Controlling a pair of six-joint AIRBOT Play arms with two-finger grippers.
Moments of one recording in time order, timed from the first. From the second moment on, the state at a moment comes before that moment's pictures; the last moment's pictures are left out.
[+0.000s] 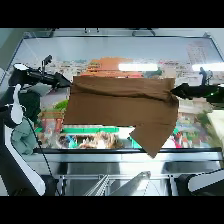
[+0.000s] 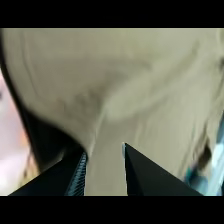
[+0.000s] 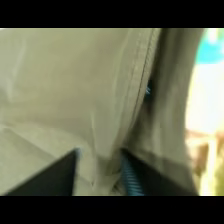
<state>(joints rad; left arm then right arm) 0.26 -2.26 2.07 0.64 -1.59 -1.06 -0.45 -1.80 1.29 -0.54 1.13 0.80</state>
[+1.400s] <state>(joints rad) 0.06 -2.02 1.54 1.02 -1.66 -1.28 -0.58 -1.25 0.47 -0.77 1.19 1.11</state>
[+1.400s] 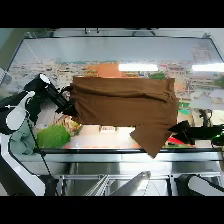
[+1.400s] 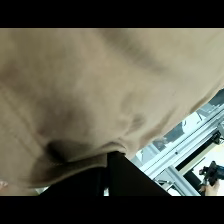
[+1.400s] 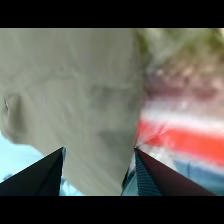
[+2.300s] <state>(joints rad) 0.25 -1.90 1.54 0.99 -1.78 -1.22 -0.56 -1.07 0.53 -0.64 1.24 1.10</state>
